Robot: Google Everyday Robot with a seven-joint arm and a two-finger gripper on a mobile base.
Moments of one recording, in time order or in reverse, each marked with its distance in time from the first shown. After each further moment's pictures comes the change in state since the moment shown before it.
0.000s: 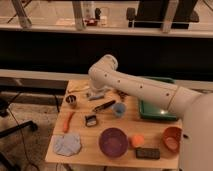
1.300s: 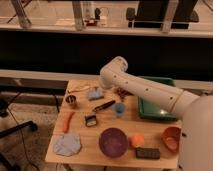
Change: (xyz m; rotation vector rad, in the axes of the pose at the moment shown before) arm 0.058 -0.030 0.013 0.128 0.023 0.009
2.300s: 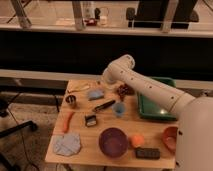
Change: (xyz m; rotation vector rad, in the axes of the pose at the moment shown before) arm 0.028 -0.036 0.015 0.059 -0.057 -0.077
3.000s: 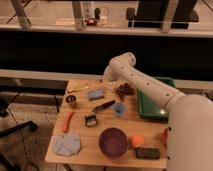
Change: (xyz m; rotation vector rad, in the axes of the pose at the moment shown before) arm 0.023 -0.013 0.018 -0.032 -0.001 -0.023
